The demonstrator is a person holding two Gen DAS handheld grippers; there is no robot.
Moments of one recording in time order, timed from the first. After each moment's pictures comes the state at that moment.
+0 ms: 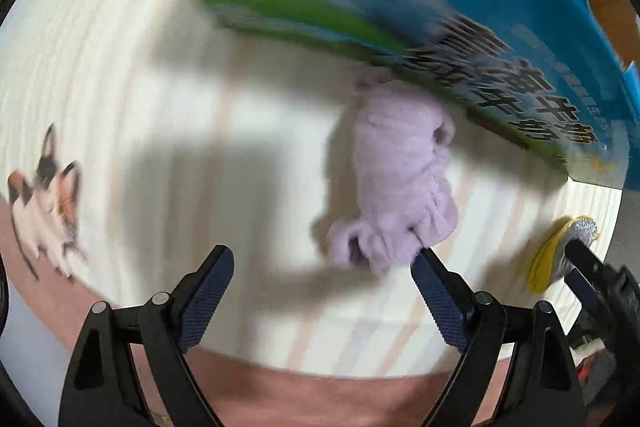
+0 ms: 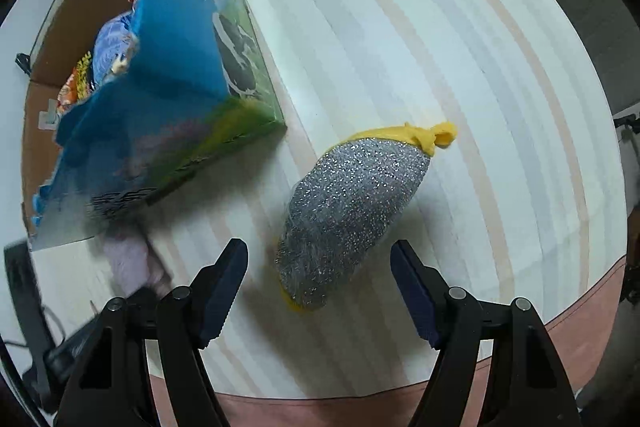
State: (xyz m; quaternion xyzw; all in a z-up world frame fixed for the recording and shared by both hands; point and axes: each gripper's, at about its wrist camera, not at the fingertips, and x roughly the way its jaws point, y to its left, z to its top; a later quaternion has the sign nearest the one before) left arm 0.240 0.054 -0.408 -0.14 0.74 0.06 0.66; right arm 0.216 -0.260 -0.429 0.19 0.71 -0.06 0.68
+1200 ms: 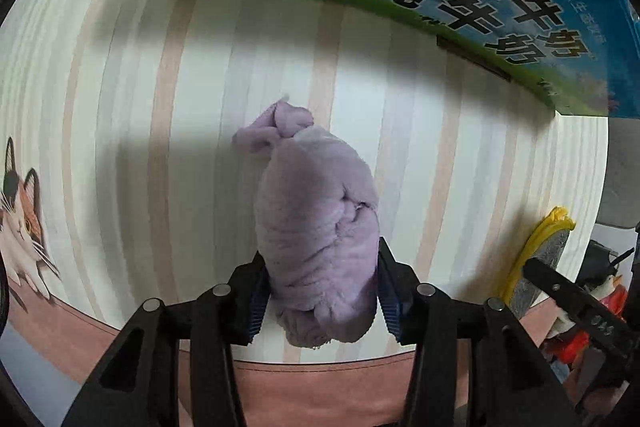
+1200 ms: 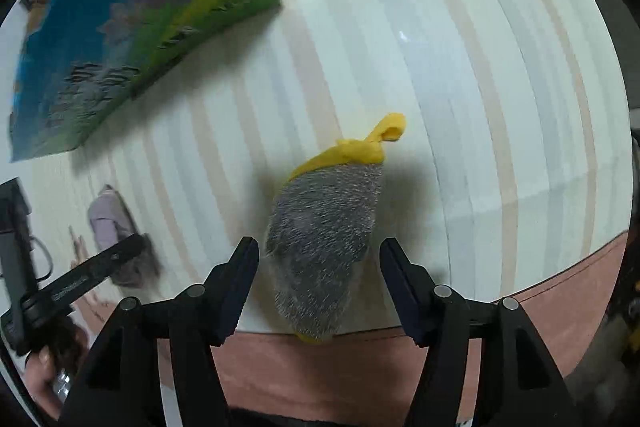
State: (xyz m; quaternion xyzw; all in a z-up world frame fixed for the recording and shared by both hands) left arm 0.248 0.022 -0.435 -0.12 0.76 -0.03 0.64; right arm 0.184 -0.238 -0.456 0.16 0.76 -0.01 0.63
